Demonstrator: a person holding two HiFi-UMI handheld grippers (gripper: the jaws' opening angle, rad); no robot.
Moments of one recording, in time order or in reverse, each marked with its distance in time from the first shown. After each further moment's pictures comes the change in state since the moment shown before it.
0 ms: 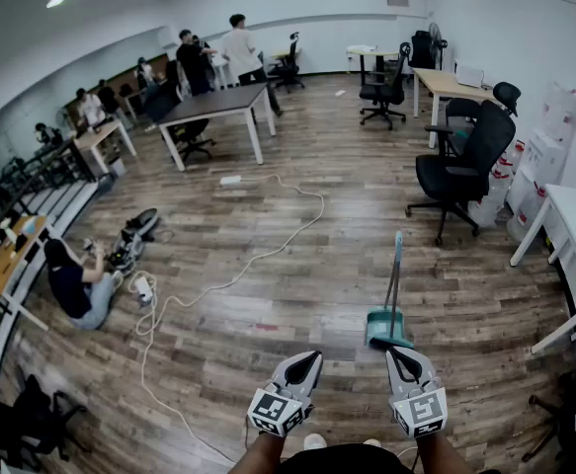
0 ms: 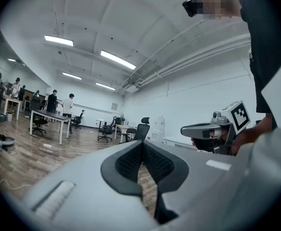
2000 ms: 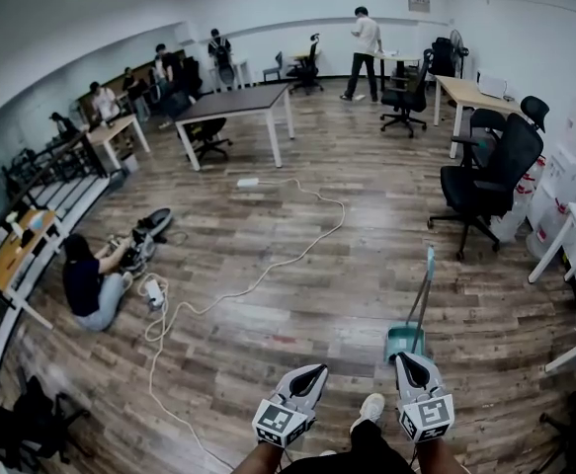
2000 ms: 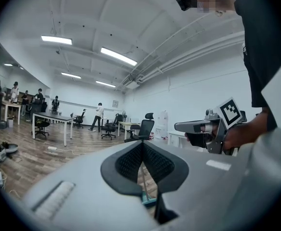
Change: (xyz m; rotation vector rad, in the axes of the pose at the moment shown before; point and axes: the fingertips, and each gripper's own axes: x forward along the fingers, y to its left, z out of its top) left arm -0.009 0.094 -0.009 0.044 0.054 -0.002; right arm 0.101 0.020 -0.006 0.110 -0.027 -0.032
